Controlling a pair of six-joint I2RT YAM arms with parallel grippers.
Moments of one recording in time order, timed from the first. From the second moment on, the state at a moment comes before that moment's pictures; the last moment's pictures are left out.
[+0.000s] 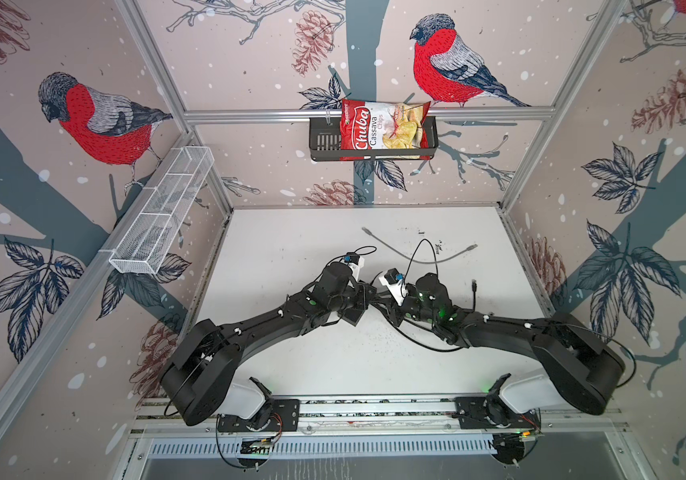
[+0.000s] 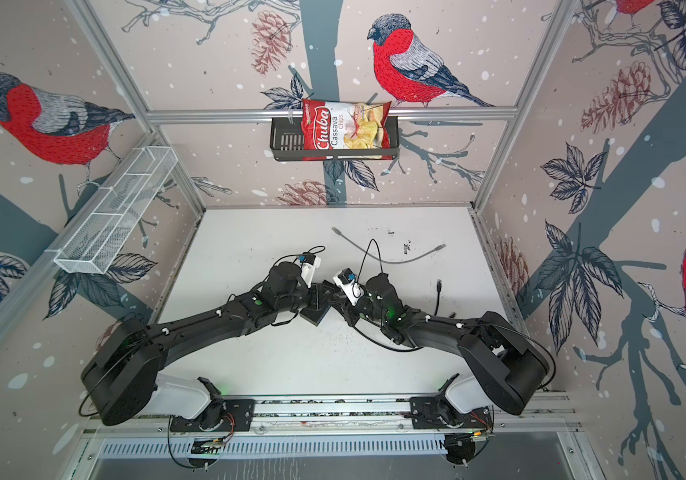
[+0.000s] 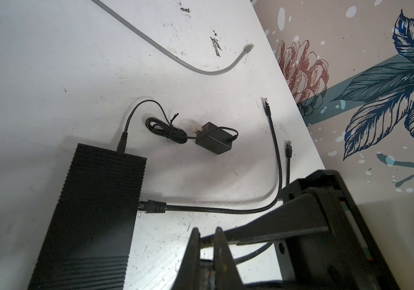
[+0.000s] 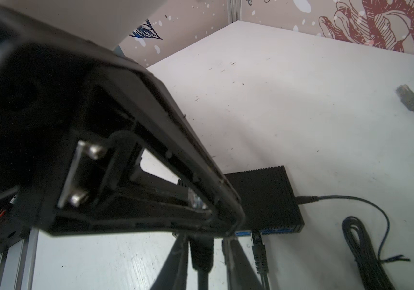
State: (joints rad) left arm -0.73 1.41 0.77 0.06 0.24 -0.59; right arm 0.78 1.44 0.54 0.49 -0.37 0.03
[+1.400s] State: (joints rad) left arm -0.50 1.65 0.91 -0.20 0.09 -0.49; right arm 0.91 1.67 0.84 -0.17 -0.16 -0.13
